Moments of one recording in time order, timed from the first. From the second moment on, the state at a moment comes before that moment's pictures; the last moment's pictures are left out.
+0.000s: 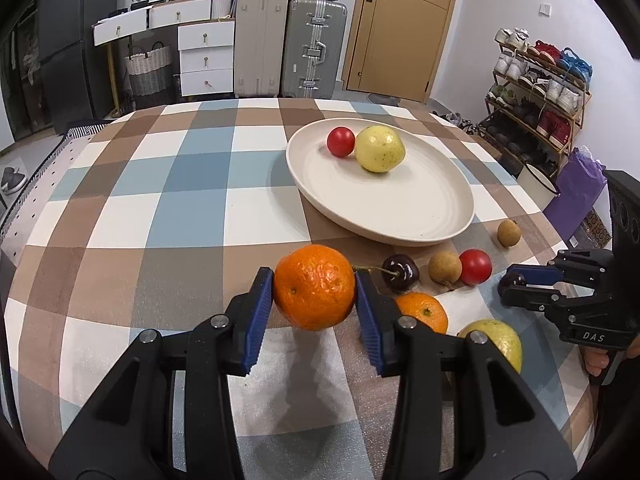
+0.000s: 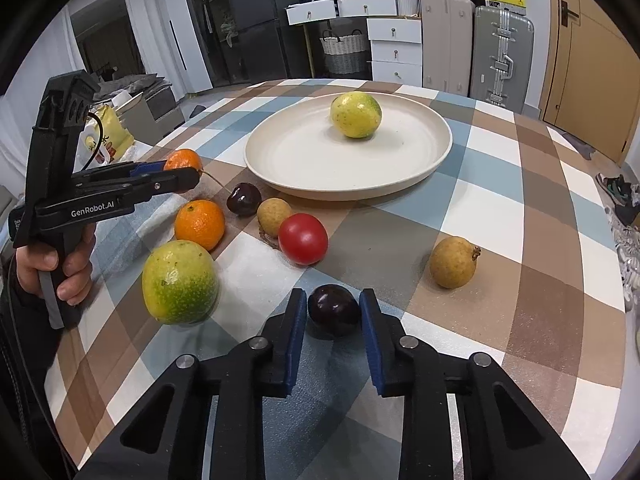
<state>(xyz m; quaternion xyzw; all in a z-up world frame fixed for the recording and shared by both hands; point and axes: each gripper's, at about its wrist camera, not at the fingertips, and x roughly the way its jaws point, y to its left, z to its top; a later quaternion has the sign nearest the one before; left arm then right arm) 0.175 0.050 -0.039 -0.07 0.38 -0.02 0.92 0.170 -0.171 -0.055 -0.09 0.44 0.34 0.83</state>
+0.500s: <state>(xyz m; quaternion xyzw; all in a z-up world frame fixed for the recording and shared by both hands) 0.166 0.052 -0.030 -0.08 0.36 -0.02 0.93 0.171 -0.178 -0.043 -0.07 0.40 0.34 0.85</state>
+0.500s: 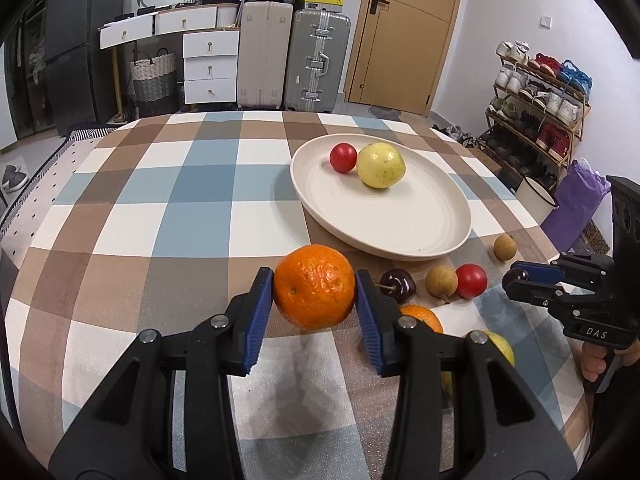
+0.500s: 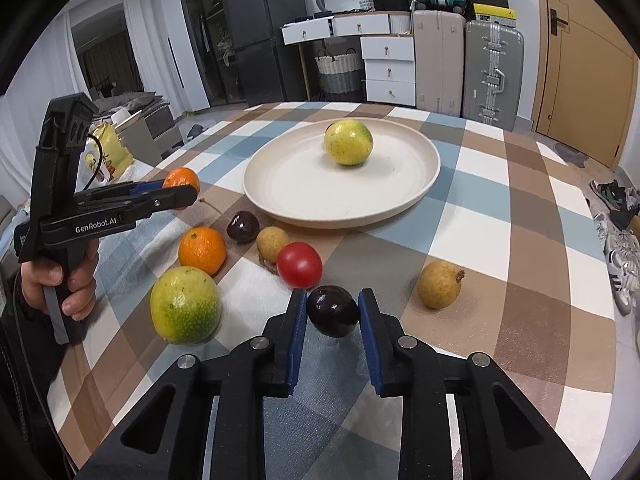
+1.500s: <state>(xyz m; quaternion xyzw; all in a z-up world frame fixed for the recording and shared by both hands) 0.195 0.003 0.027 -0.04 0.30 -0.03 0.95 0.201 -0.167 0.012 -0.02 0.34 0.30 0.89</state>
